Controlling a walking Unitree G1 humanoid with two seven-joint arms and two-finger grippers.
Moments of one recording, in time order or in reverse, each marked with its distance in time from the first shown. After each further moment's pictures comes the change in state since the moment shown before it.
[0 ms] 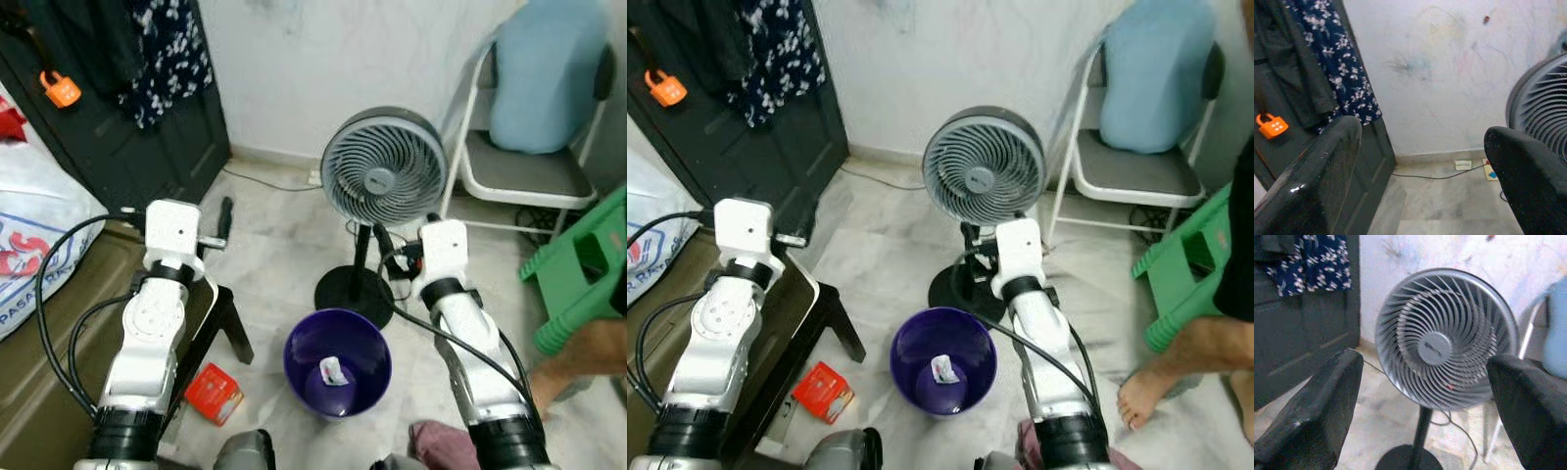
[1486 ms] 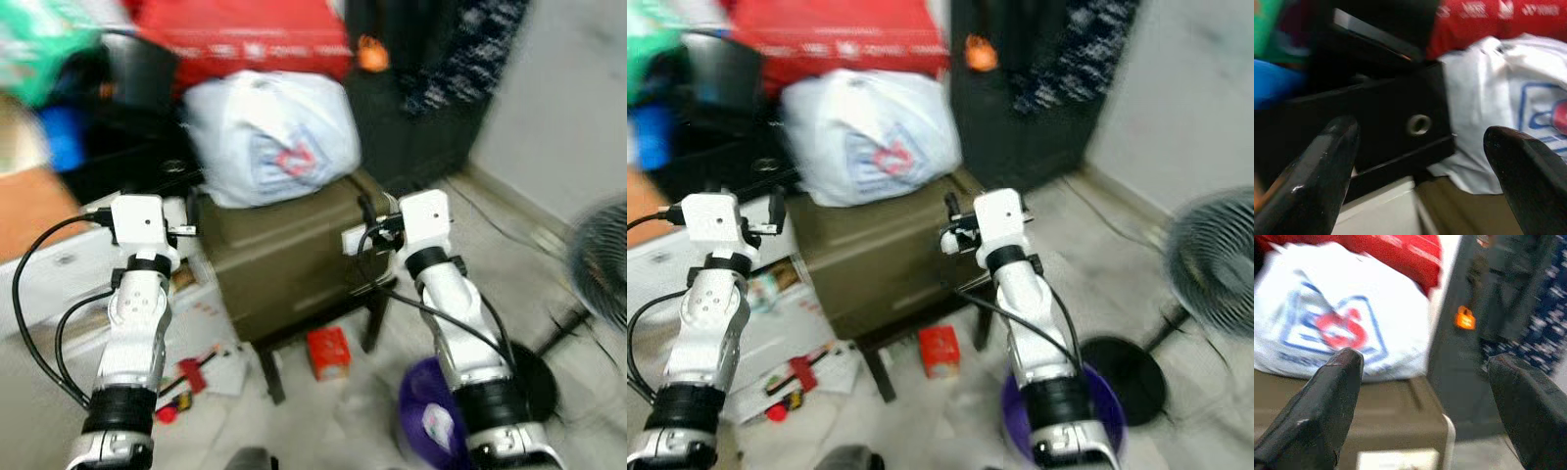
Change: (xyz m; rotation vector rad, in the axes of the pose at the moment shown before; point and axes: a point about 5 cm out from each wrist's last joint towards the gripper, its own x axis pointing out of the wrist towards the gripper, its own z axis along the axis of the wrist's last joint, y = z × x) left arm 0.011 0.023 -0.013 -0.056 -0.001 0.141; right arm 0.031 0.012 0.028 -0.089 -0.126 0.046
